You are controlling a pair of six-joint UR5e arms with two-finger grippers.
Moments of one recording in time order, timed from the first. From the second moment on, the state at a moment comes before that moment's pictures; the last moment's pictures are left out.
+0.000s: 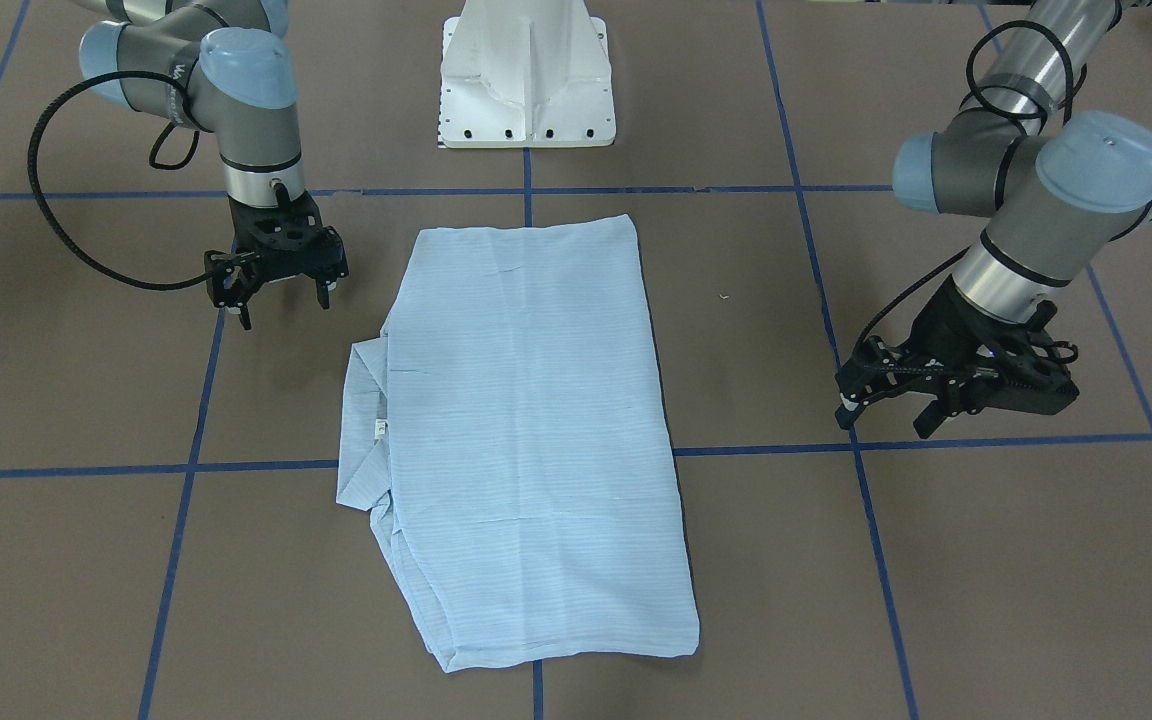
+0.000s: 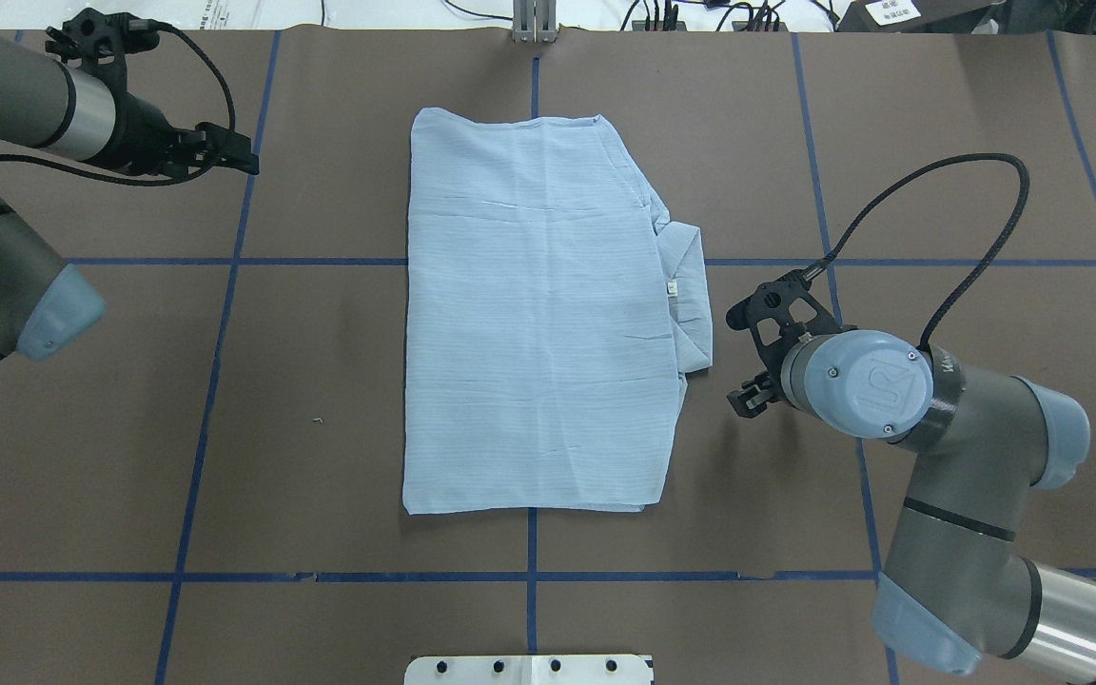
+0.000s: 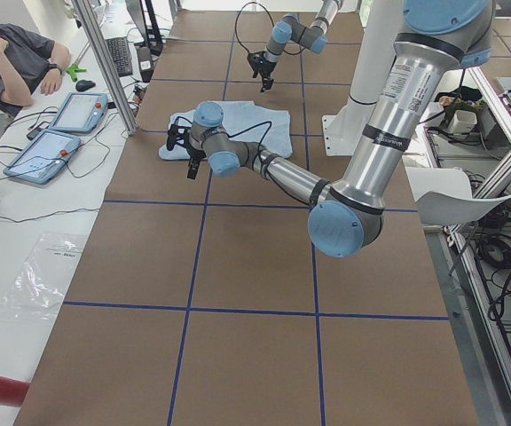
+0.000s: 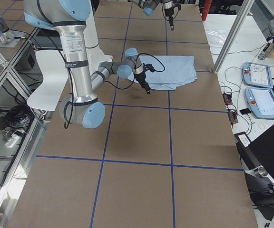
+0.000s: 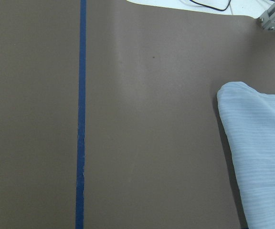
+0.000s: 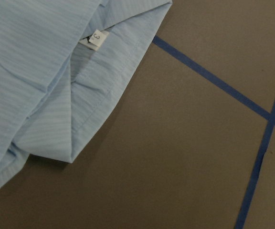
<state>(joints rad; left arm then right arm) -0.97 -1.96 -1.58 -2.19 -2.06 -1.01 0.47 -1.35 1.94 -1.47 1.51 0.71</state>
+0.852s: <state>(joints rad) -0.97 -1.94 -1.57 -2.20 -2.06 -1.00 0.58 -1.05 1.78 -1.47 1.56 0.72</state>
